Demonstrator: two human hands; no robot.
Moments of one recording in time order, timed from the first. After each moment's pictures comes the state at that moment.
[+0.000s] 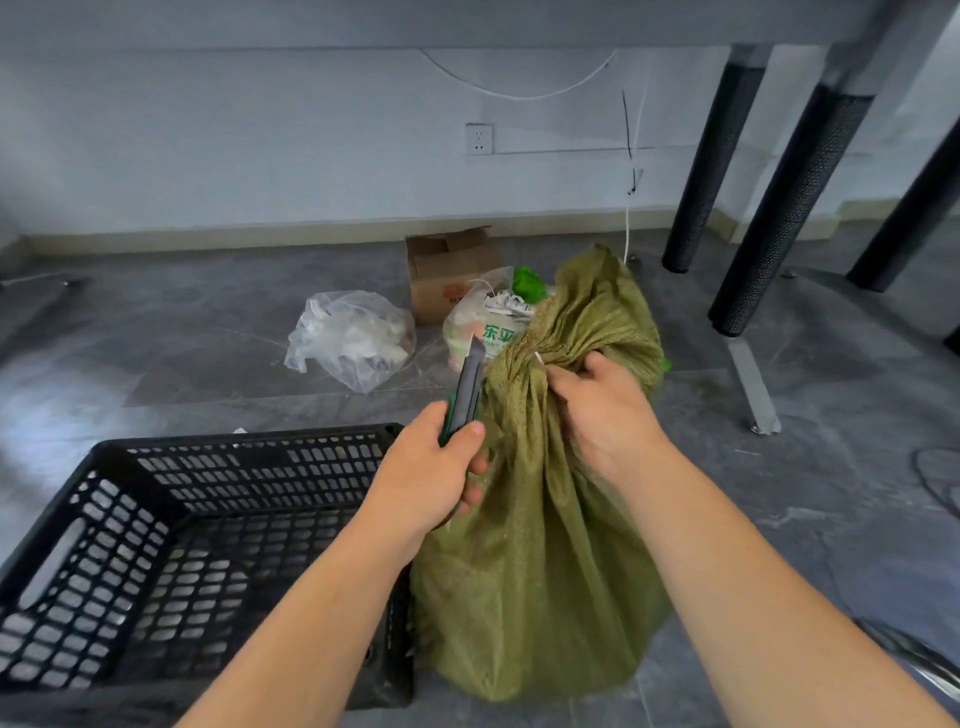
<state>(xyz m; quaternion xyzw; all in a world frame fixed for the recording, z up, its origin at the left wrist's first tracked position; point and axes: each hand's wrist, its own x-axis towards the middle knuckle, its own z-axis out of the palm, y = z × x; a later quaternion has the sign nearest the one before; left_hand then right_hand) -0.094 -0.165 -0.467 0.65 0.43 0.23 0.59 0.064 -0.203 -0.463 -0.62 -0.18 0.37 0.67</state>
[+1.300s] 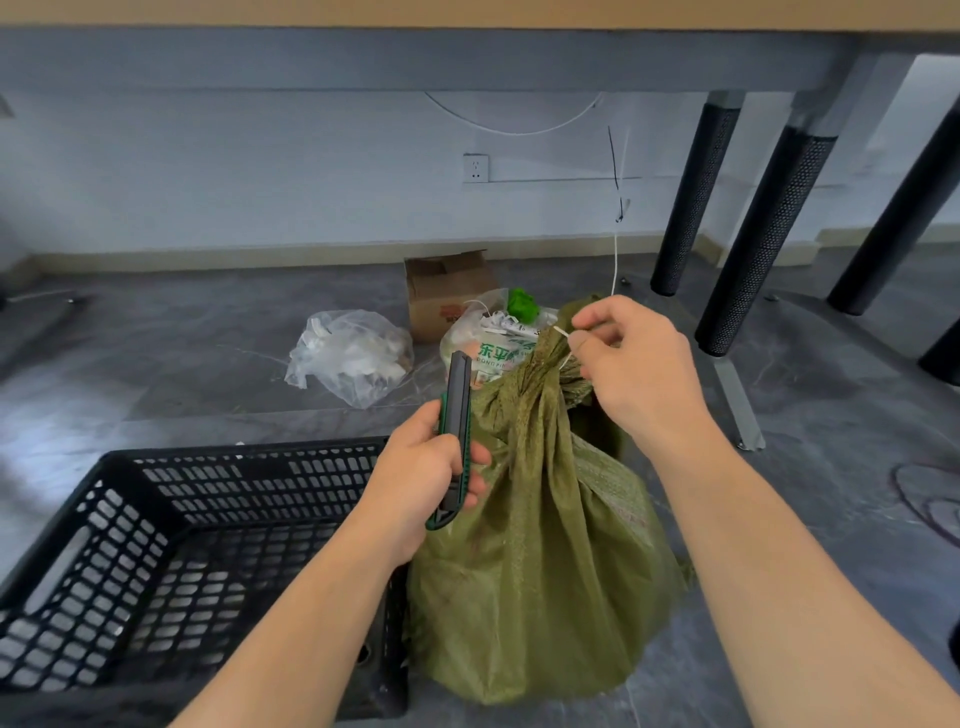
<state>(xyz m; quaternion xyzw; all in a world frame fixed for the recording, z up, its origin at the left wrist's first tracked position) -0.100 -0.178 -0.444 0.56 0.41 0.26 0.67 0.071 -0.249 -0.388 -0.78 -0.39 0.07 0.49</state>
